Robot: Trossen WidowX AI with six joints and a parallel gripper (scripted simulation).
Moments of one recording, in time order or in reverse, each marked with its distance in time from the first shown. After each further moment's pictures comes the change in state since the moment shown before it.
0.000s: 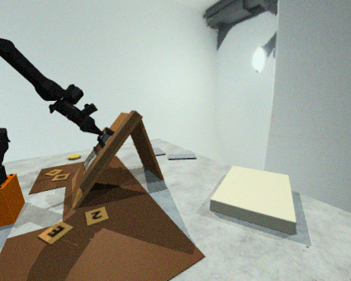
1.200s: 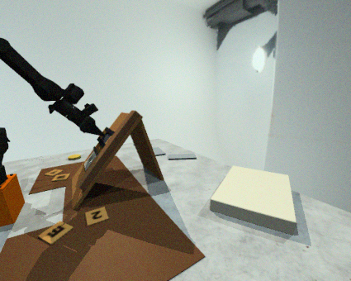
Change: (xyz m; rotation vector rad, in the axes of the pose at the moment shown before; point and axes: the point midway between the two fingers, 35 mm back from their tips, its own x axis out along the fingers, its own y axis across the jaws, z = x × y) arm 0.000 -0.018 0.000 -0.001 0.000 -0.001
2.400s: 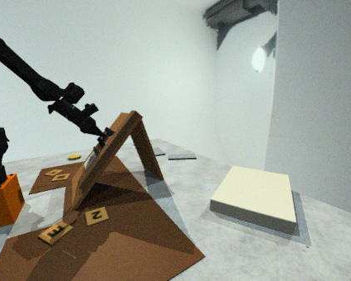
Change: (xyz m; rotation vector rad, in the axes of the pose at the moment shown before) arm 0.000 -0.017 0.000 0.000 -0.001 0.000
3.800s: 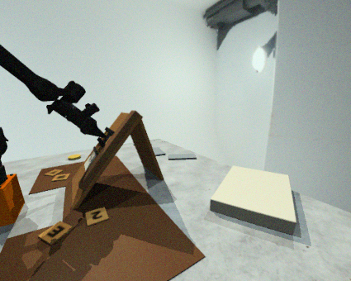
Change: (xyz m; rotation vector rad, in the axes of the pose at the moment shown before) arm 0.000 -0.028 0.001 -0.003 0.002 -0.002
